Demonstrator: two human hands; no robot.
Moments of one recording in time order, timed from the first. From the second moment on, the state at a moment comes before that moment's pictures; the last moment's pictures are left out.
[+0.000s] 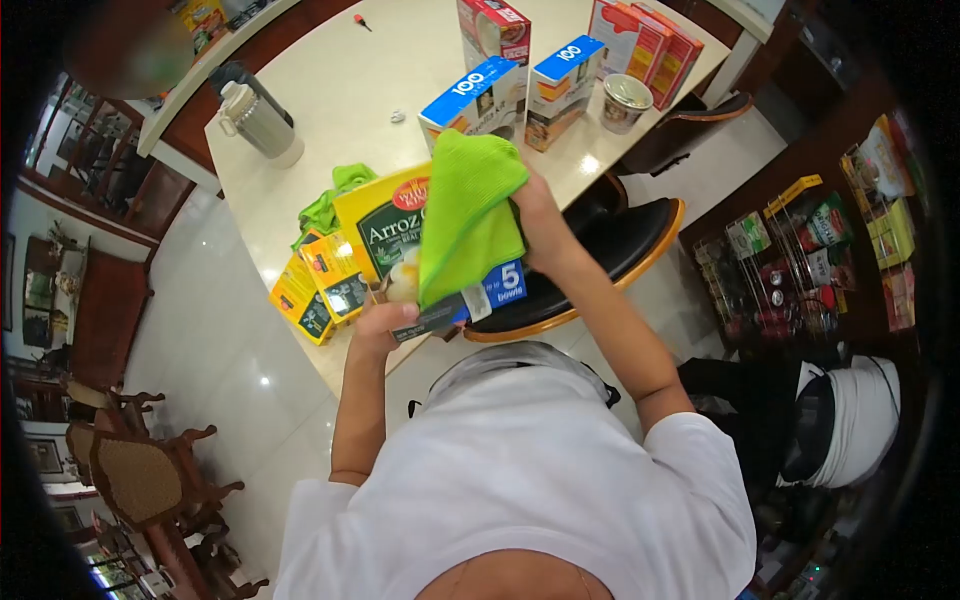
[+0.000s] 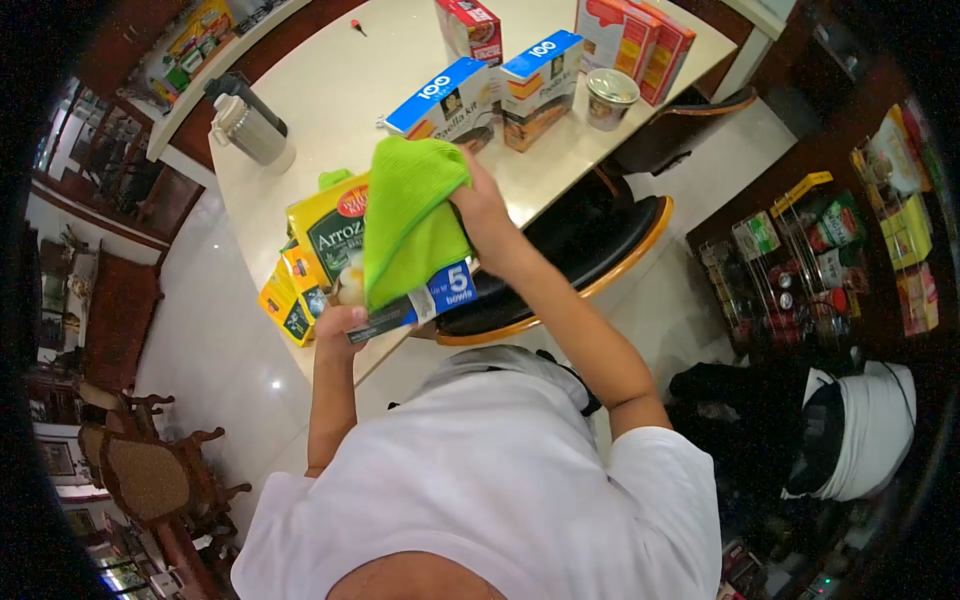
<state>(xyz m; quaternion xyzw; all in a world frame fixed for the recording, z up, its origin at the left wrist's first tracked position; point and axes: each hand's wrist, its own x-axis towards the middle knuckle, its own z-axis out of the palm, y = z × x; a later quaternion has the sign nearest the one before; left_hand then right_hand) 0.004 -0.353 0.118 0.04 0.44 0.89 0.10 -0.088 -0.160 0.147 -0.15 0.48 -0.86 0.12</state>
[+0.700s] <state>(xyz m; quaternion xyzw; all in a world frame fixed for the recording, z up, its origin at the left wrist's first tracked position) -0.028 -0.302 0.086 0.04 0.24 0.96 0.11 -0.114 -0.034 0.196 -0.43 0.71 -0.48 0.29</state>
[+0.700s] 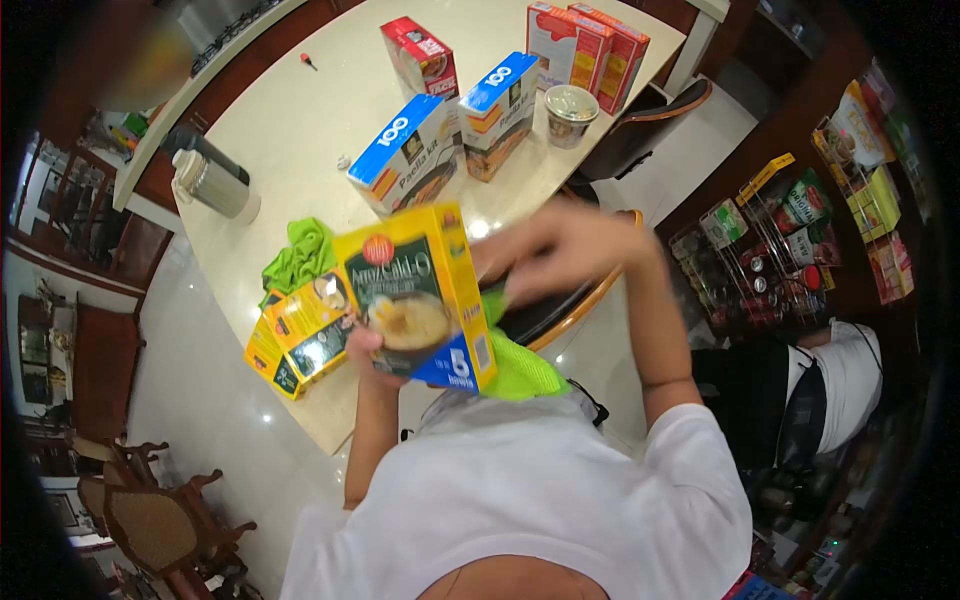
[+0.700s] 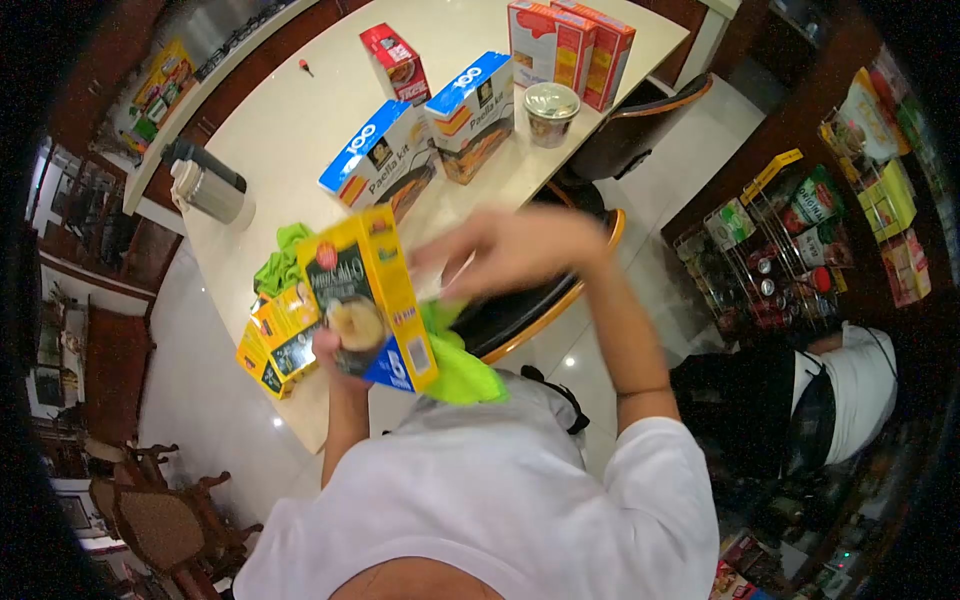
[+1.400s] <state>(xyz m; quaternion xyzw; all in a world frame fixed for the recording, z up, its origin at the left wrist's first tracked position) 0.018 -0.290 0.082 -0.16 0.36 0.92 -0.07 -0.387 0.134 0.081 -0.01 0.76 -0.48 -0.44</state>
